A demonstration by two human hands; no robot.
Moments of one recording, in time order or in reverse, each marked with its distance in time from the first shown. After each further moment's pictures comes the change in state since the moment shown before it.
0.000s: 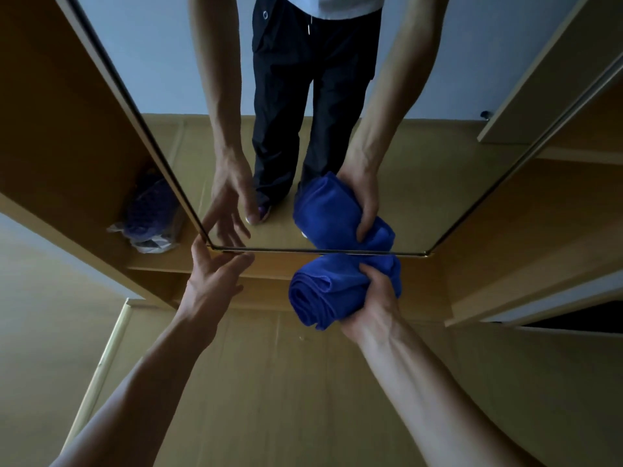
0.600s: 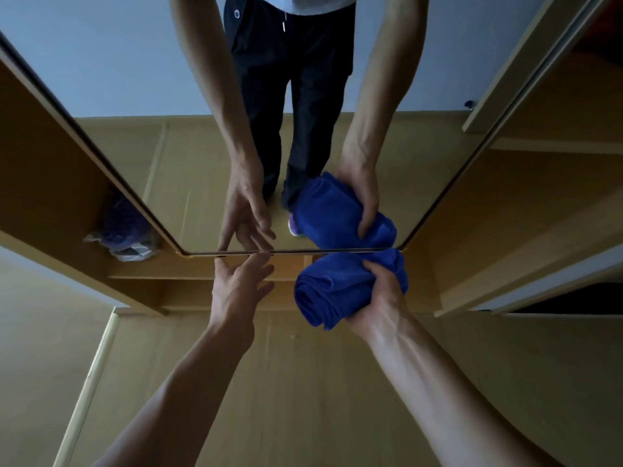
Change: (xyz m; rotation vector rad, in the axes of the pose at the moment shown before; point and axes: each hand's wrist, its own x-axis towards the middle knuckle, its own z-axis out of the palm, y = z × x) left_hand -0.010 0.004 0.076 -0.290 0.093 -0.204; right_hand 0.004 -0.036 -0.026 -0.004 0.033 -0.021
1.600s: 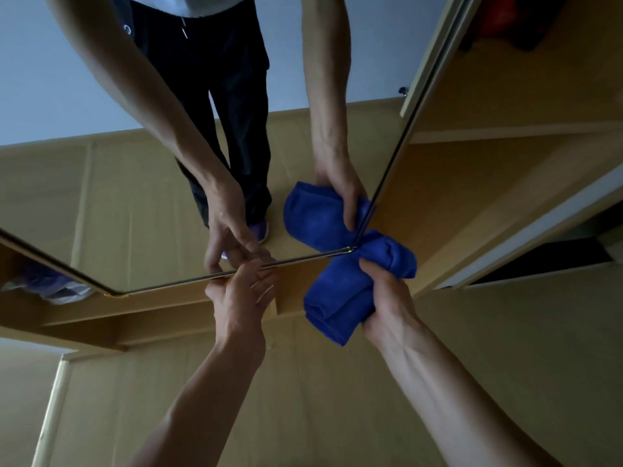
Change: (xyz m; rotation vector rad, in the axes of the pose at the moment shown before) left_hand -0.009 -0.013 0.069 -0.155 -0.069 -0.067; right_hand 0.003 -0.048 -0.050 -0.204 0.180 -0.253
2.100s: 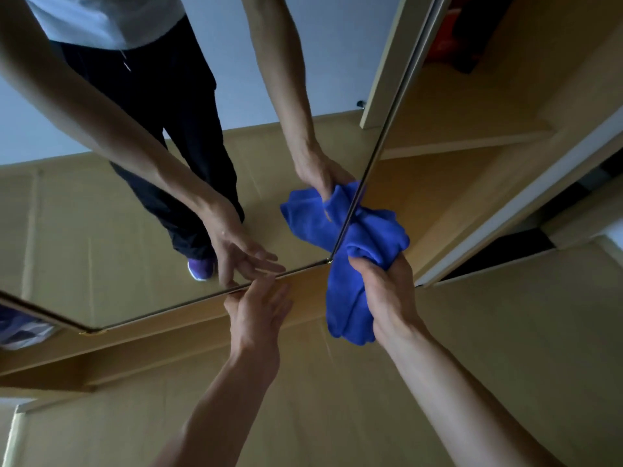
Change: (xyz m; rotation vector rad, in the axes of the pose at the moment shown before) left_hand -0.005 -0.012 0.020 -0.043 -0.175 -0.110; right_hand -0.024 -0.031 0.005 -0.303 0.172 -0.468
